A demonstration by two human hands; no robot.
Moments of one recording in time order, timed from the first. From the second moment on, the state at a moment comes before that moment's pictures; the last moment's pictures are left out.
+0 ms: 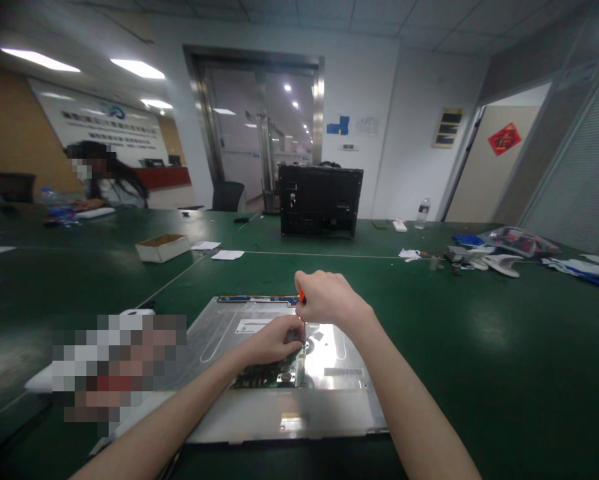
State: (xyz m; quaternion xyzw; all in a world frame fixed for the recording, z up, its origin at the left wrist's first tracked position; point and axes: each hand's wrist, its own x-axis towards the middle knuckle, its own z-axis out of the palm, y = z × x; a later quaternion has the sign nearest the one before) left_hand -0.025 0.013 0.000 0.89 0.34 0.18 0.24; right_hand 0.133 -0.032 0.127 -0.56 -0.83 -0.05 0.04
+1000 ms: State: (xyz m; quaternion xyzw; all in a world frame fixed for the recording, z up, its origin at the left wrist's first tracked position) left_hand -0.024 0.010 0.005 0.90 0.32 0.17 0.22; right_hand 0.131 -0.031 0.127 -0.57 -0.82 -0.05 0.04
